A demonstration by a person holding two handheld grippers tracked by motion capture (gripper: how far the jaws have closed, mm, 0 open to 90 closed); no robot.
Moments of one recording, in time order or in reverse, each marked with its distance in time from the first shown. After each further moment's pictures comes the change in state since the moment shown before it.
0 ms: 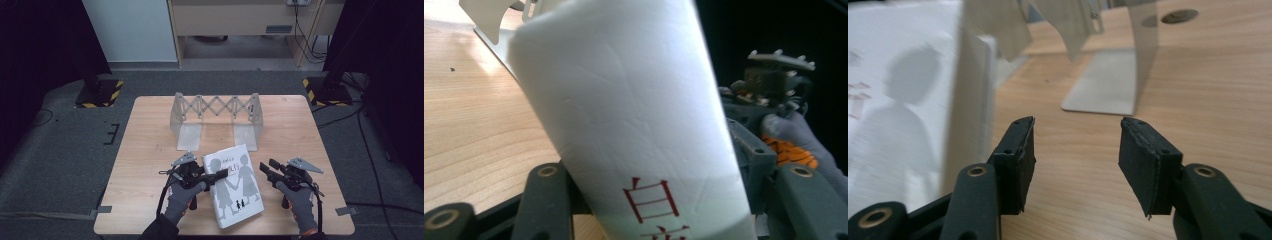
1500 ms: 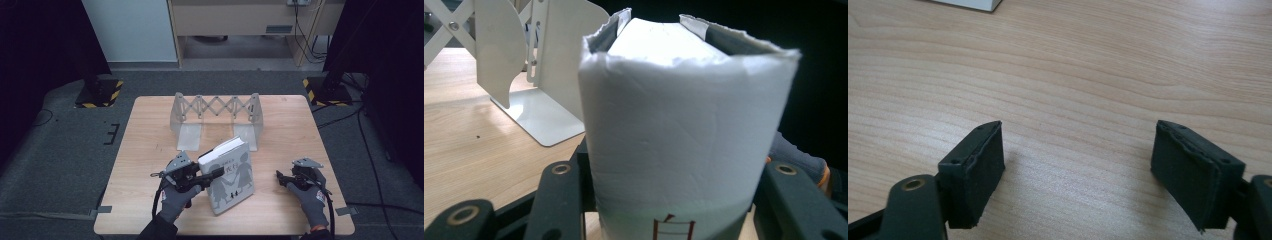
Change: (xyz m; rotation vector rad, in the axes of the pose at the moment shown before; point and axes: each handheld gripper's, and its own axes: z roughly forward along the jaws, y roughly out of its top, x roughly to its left) left arm -0.026 0.012 -0.025 -0.083 0.024 0.213; right arm -0.052 -0.013 0.000 0.301 -0.321 -0.171
